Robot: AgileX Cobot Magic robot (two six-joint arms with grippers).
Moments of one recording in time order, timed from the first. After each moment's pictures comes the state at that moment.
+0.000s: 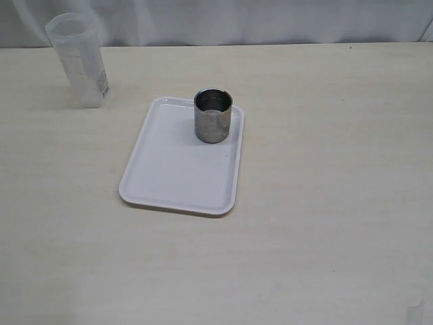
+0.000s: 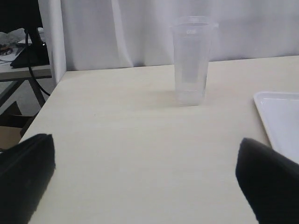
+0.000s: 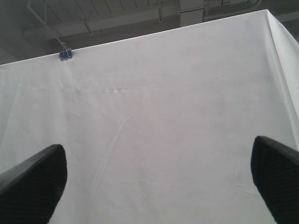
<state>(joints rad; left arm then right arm) 0.00 0.00 0.00 0.10 0.31 0.00 0.00 0.00 -0.25 -0.07 -0.34 0.25</state>
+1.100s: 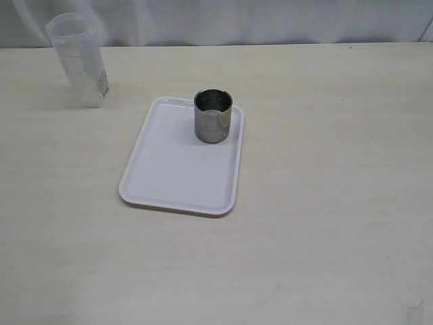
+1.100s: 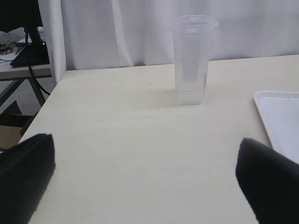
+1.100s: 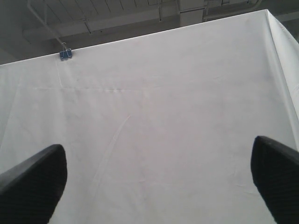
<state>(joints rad) 0.00 0.00 0.00 0.10 0.31 0.00 0.00 0.00 -0.25 -0.07 -0.34 0.25</state>
